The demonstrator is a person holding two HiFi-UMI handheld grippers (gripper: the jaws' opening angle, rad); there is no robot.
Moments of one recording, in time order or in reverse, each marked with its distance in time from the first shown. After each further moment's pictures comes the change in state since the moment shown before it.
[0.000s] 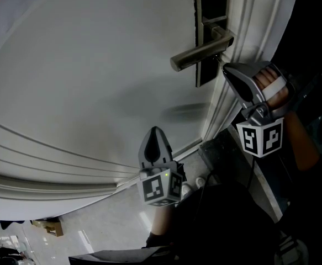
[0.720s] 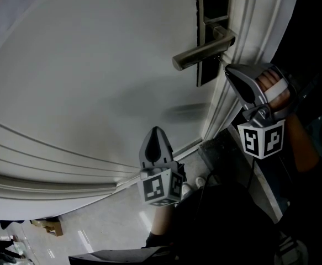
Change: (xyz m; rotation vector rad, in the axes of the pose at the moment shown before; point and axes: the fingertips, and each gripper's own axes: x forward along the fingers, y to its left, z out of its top) left arm 0.000 0.000 -0.002 -0.002 0.014 -0.006; right arm -0.004 -0.001 -0.001 0.014 0.011 -0.003
